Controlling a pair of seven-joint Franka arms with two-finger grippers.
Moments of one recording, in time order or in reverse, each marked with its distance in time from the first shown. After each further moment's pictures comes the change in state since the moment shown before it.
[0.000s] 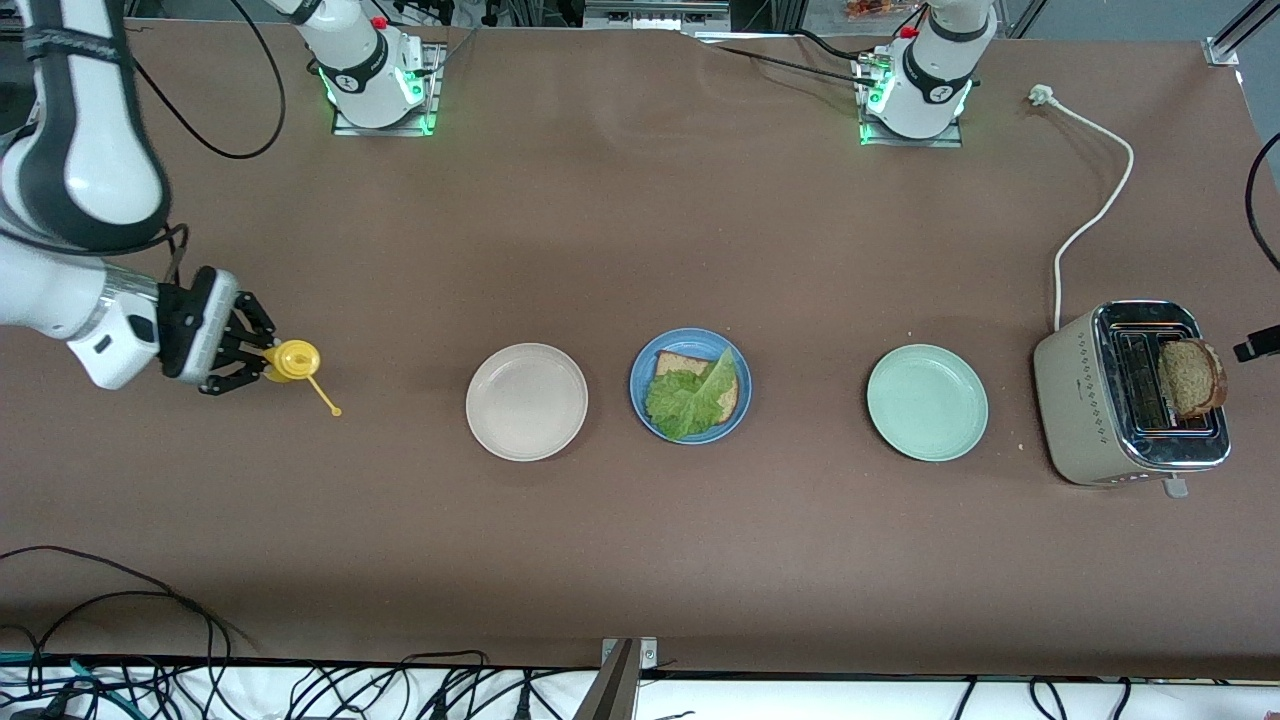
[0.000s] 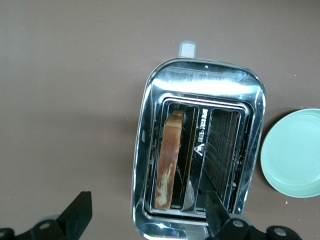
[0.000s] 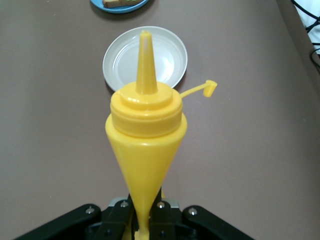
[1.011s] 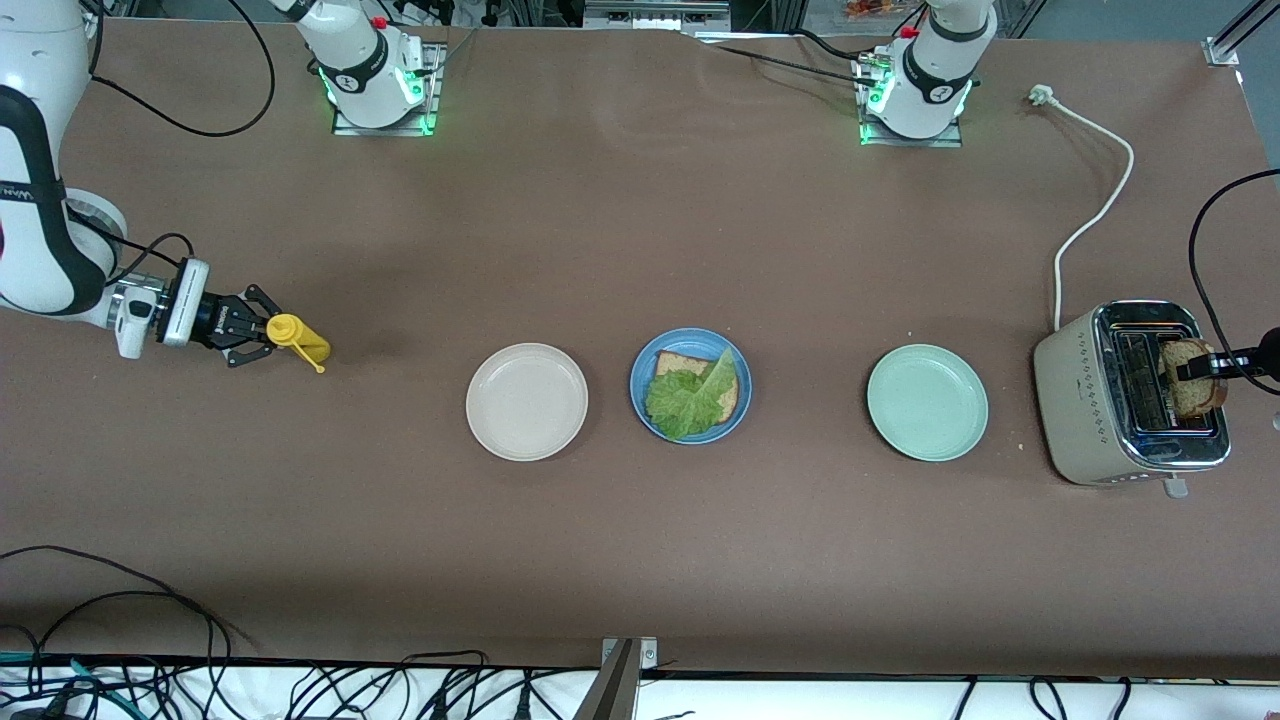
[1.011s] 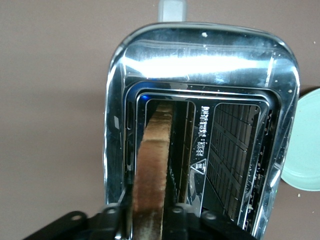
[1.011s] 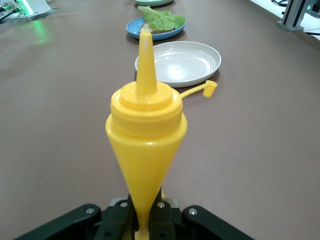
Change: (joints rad) left arm -0.005 0.132 -0.016 0.009 0.005 0.004 0.046; right arm -0.178 0.233 -0.127 -0.207 0.501 -0.142 -0.750
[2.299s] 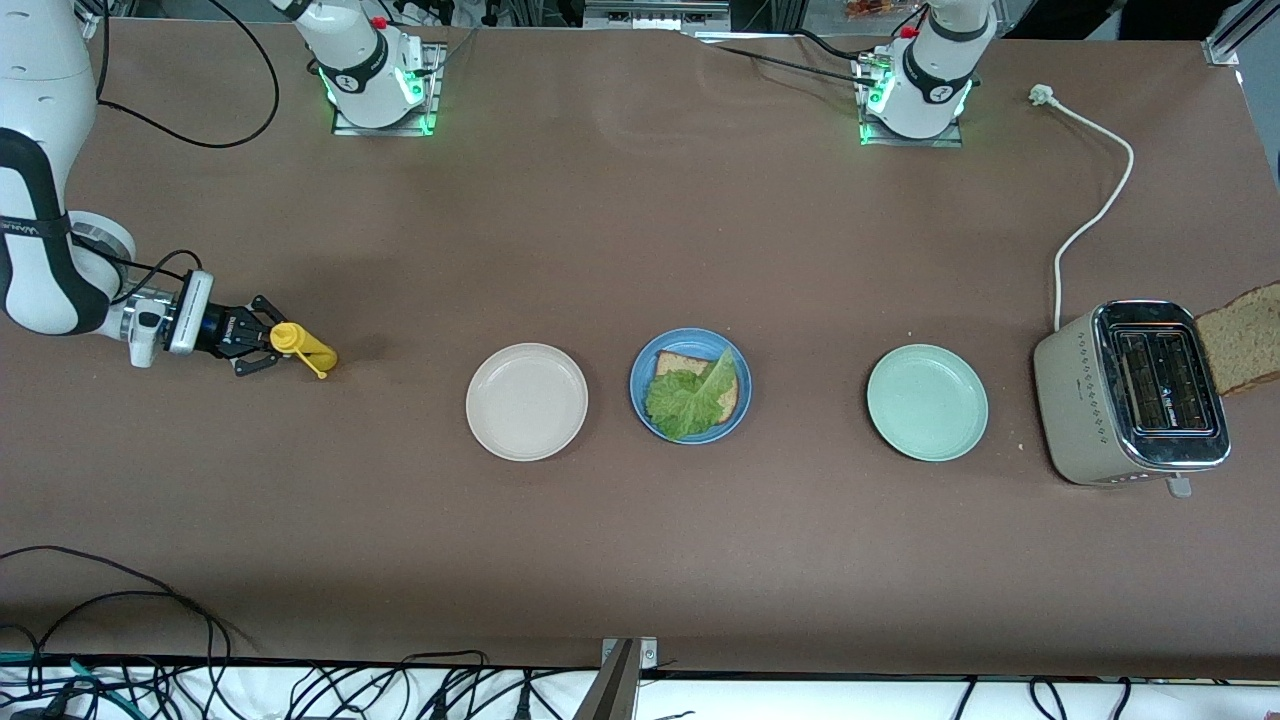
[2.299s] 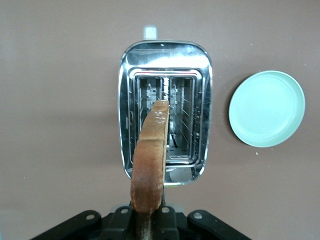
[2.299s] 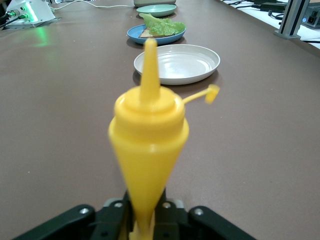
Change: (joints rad) left arm -0.001 -0.173 -0.010 0.161 0.000 -0.295 0.045; right arm -0.037 0.121 0.000 0.067 0.064 -0.066 -0.105
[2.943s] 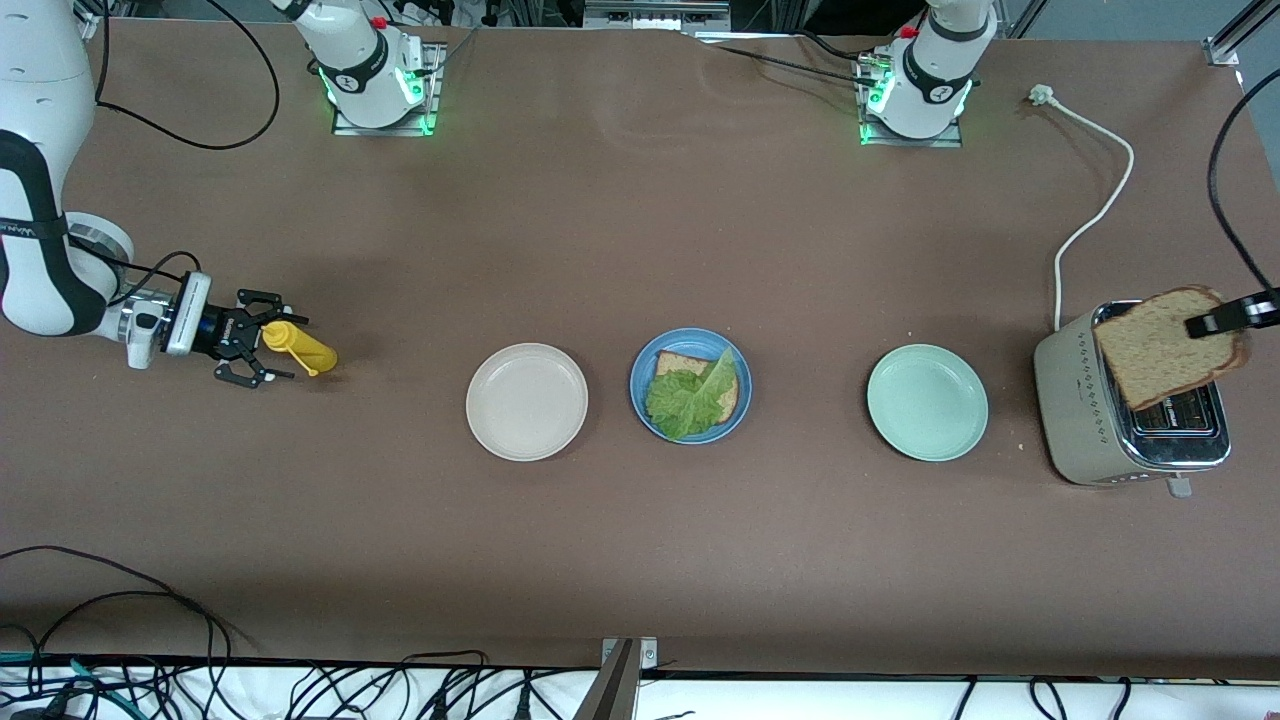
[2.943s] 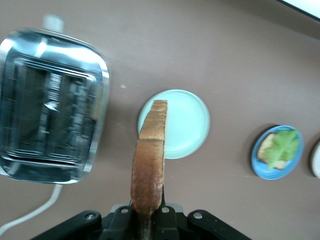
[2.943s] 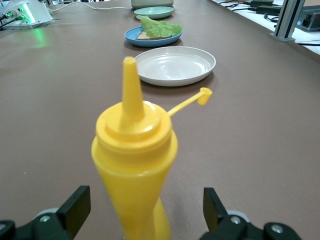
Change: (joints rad) left arm -0.004 -0.015 -0.179 0.023 -0.190 -0.061 -0.408; right arm -0.007 0.005 0.000 0.013 0.008 -0.007 0.000
